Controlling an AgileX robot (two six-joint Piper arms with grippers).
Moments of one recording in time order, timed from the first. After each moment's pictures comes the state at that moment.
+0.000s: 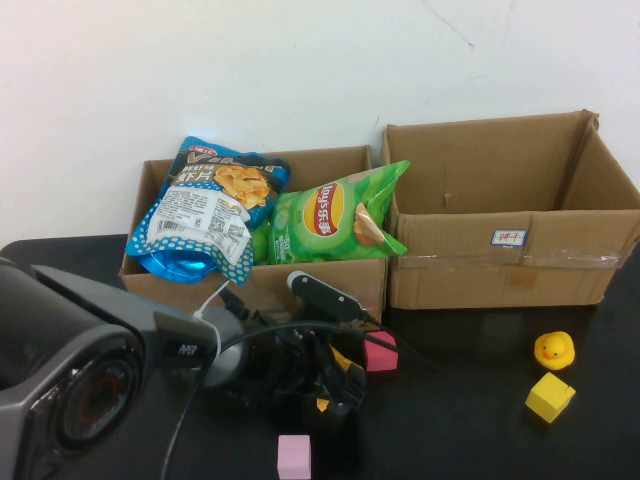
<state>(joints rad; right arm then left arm) 0.80 0.53 -0.41 -0.47 0.83 0.33 -0.59 2.21 -1.15 -1.34 -0.06 1.33</state>
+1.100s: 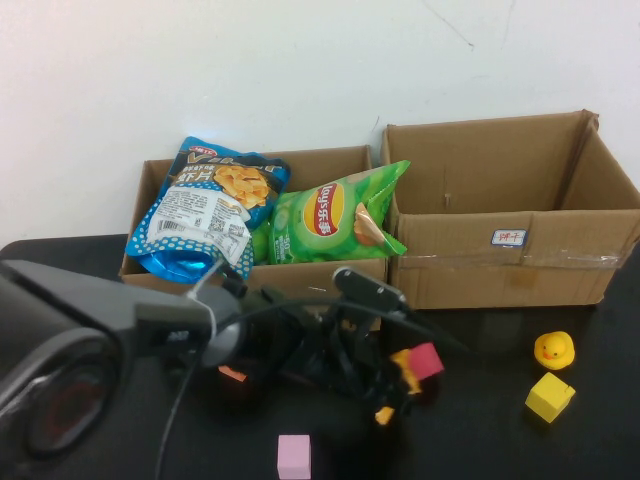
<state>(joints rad) 0.80 0.53 -0.41 -0.47 0.83 0.34 -0.59 2.17 -1.21 -1.32 0.32 1.33</state>
